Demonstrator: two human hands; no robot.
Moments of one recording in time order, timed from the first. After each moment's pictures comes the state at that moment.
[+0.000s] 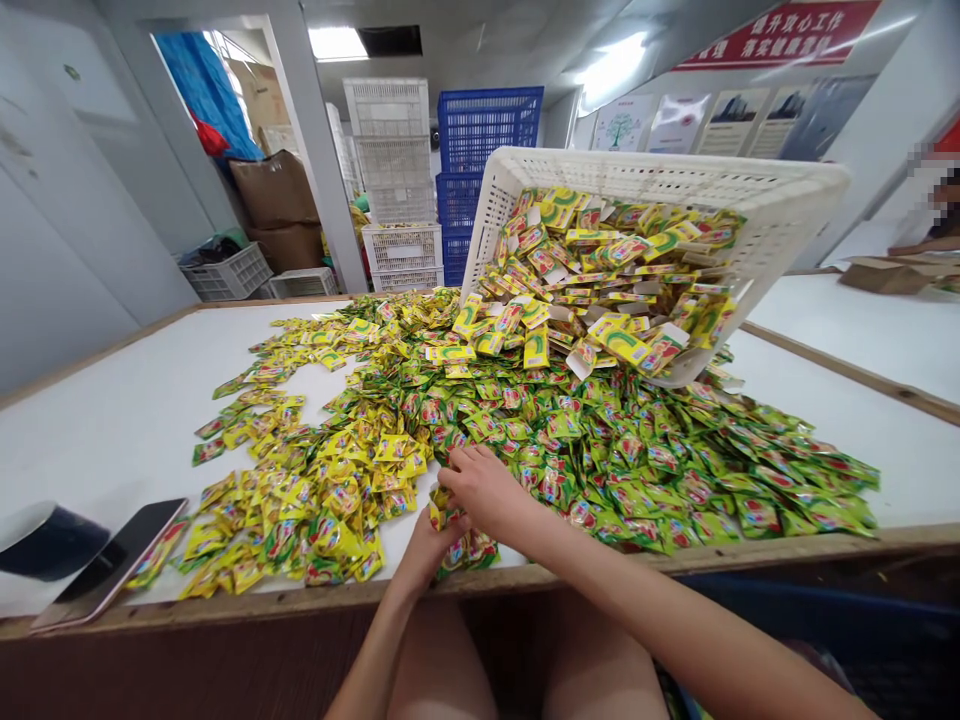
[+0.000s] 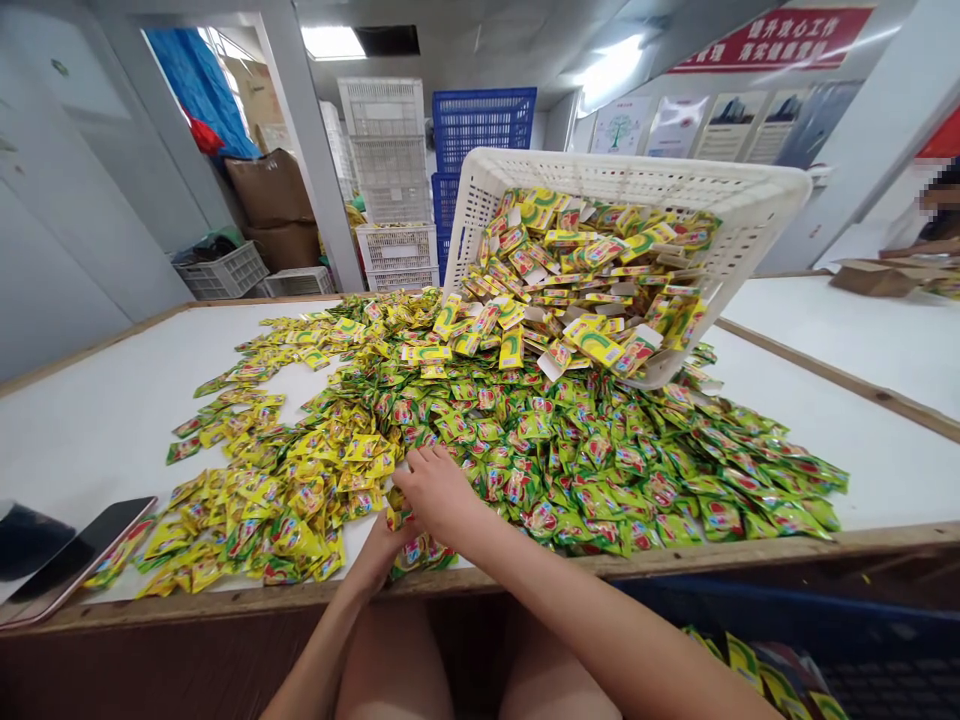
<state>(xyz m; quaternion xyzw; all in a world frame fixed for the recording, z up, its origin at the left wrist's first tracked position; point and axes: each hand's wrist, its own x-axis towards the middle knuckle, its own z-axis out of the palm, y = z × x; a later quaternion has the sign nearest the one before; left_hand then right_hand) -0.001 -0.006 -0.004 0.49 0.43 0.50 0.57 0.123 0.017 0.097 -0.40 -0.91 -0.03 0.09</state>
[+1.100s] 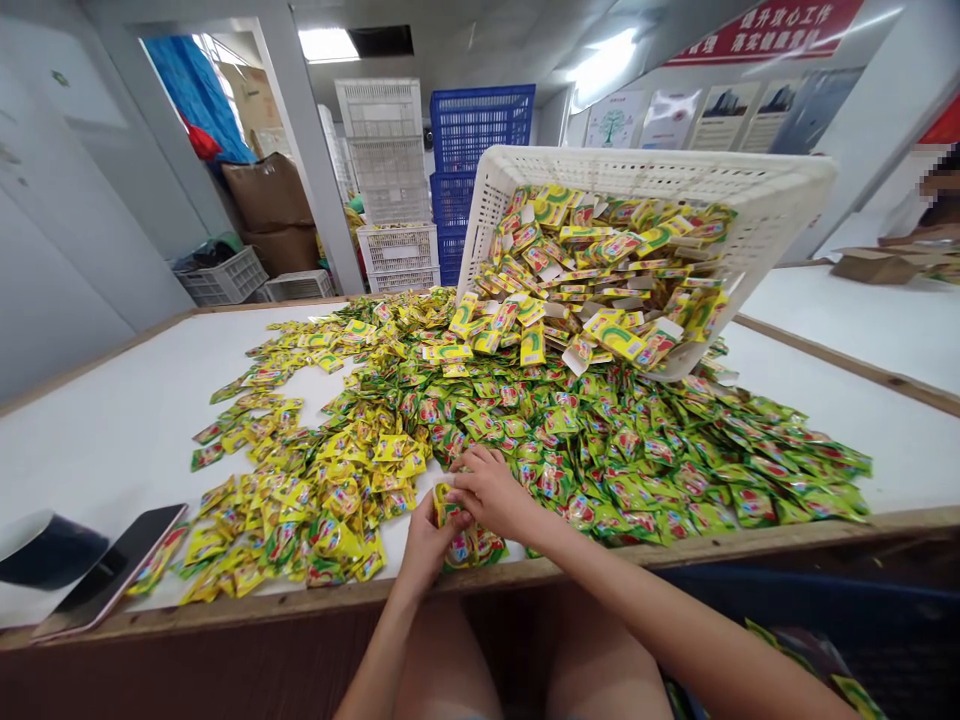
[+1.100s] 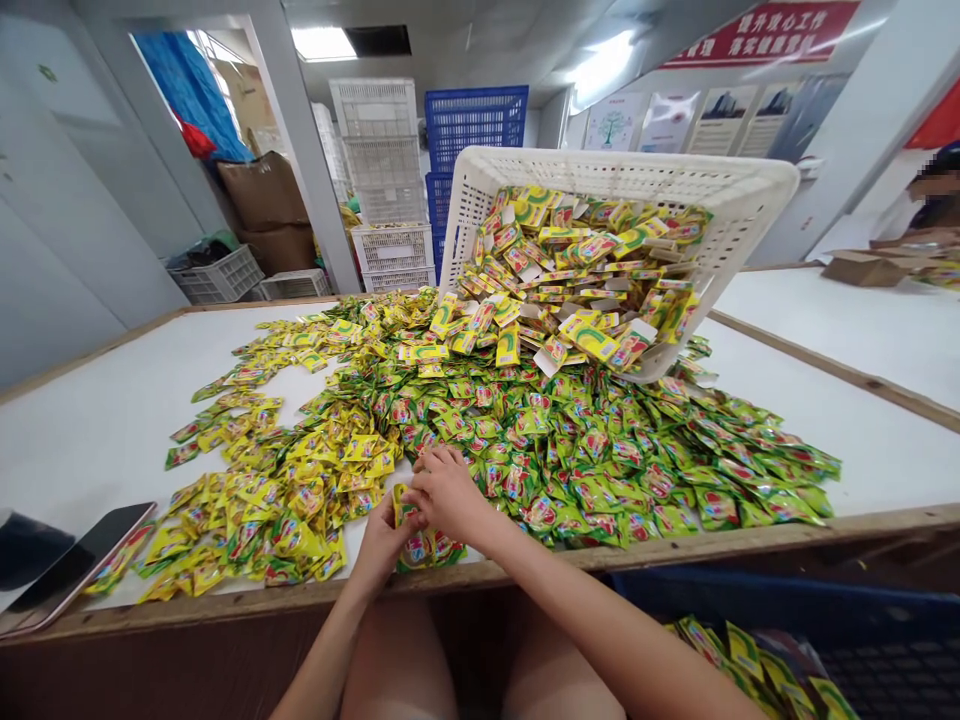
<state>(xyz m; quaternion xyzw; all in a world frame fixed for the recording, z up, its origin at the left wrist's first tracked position) 0.000 -0.007 -0.006 0.49 0.41 0.53 0.56 0.138 0.017 0.062 -0.41 -0.88 0.06 0.24</state>
